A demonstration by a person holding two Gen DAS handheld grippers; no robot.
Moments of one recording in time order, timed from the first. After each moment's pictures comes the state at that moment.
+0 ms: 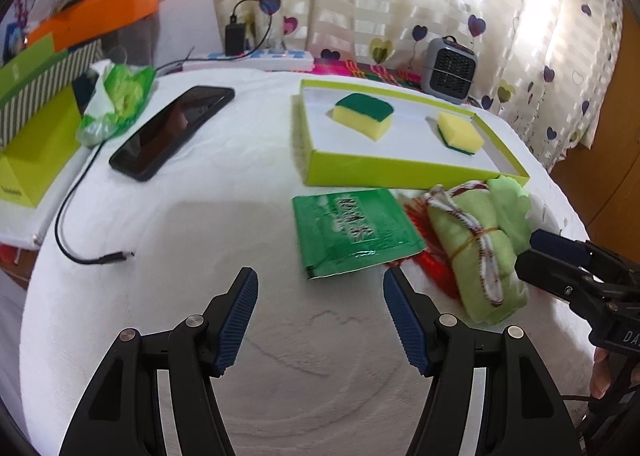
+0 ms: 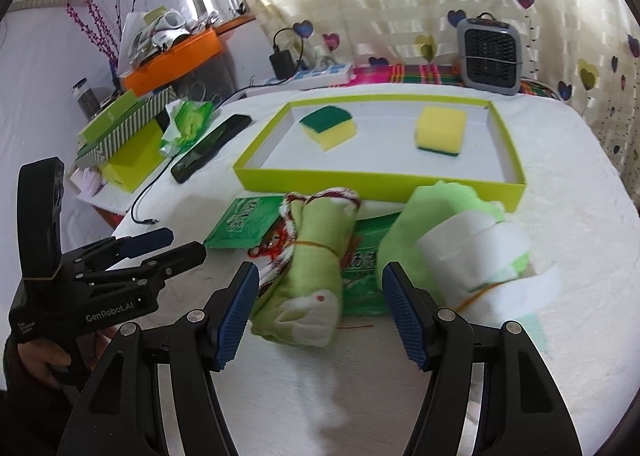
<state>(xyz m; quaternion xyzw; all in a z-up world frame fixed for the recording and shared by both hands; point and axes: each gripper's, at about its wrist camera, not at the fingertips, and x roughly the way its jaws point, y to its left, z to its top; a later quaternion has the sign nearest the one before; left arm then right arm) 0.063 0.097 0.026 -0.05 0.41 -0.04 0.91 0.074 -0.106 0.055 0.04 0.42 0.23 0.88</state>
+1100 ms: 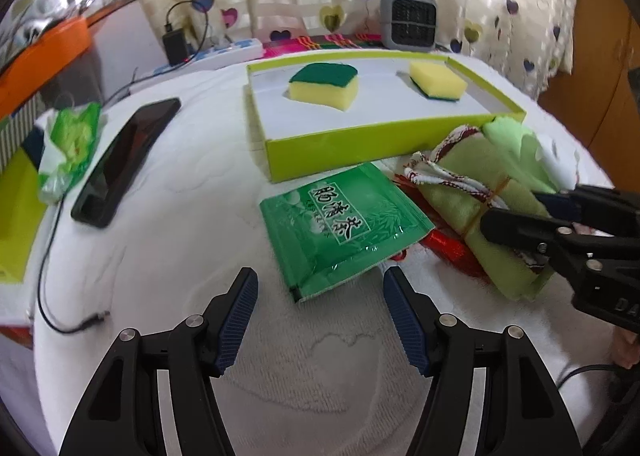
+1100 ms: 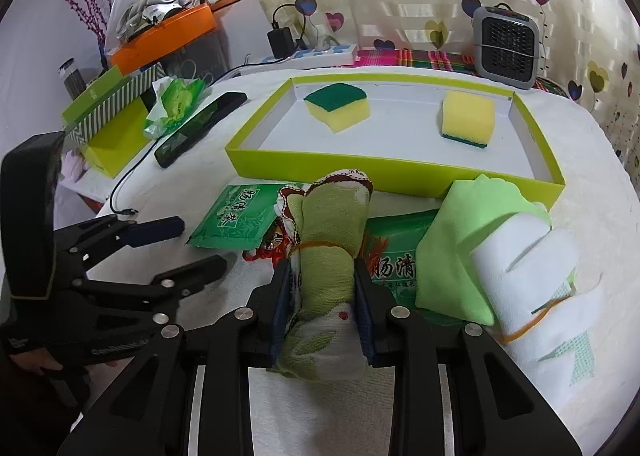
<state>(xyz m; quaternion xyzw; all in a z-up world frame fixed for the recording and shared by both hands) 0.092 0.071 0.006 0.07 0.43 -0.09 0.89 0.090 -0.075 0.037 0.02 0.44 0.21 0.88</state>
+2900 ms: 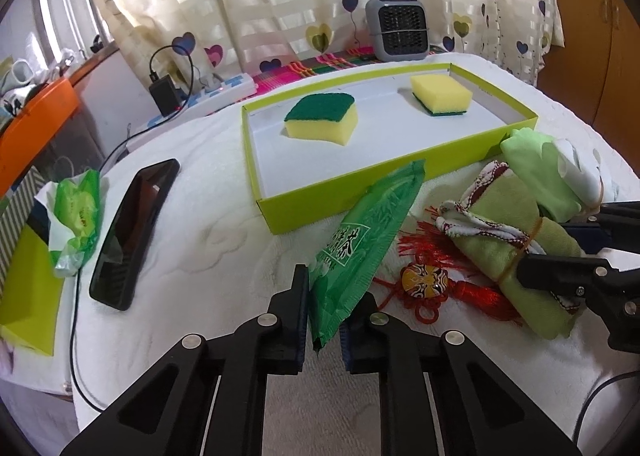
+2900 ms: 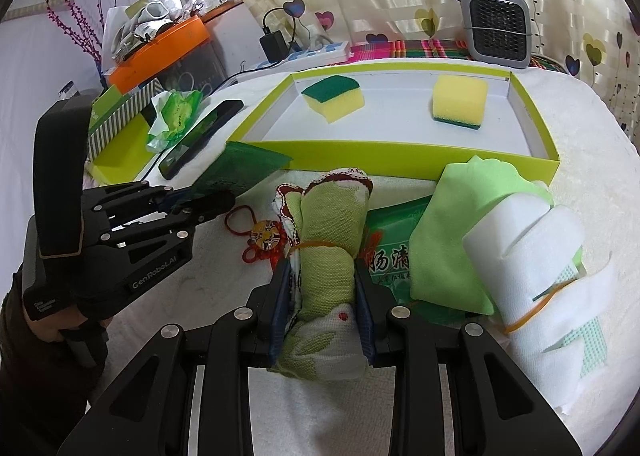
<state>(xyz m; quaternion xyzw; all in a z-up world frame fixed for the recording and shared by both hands) 0.117 0.064 0.018 0.14 0.40 -0.10 0.90 0.093 -0.086 0.035 0.06 0.44 0.22 0.87</state>
